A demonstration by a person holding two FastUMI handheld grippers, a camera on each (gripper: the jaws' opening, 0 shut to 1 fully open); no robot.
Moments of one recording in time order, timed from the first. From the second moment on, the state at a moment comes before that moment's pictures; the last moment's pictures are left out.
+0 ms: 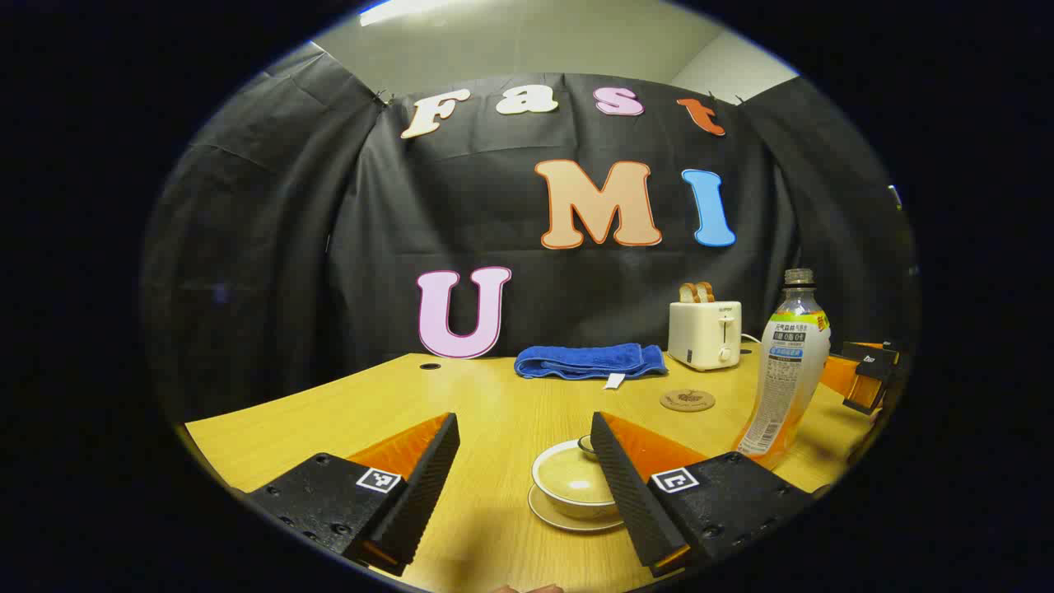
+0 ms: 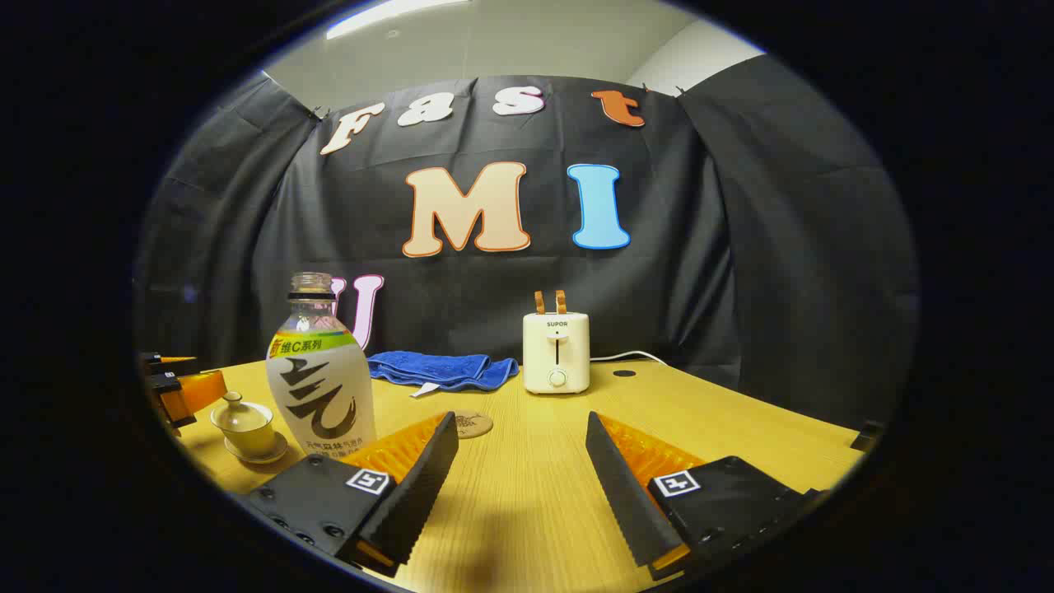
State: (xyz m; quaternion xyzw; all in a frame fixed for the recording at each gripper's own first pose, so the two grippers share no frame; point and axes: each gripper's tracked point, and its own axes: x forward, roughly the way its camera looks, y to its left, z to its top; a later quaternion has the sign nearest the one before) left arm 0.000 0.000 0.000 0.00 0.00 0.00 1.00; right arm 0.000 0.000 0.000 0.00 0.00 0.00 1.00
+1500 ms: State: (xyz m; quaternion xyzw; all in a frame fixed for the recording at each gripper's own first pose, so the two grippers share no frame) left arm 0.004 -0.040 -0.011 0.00 0.03 -0.06 1.00; right arm 0.000 0.001 0.000 0.00 0.00 0.00 1.00
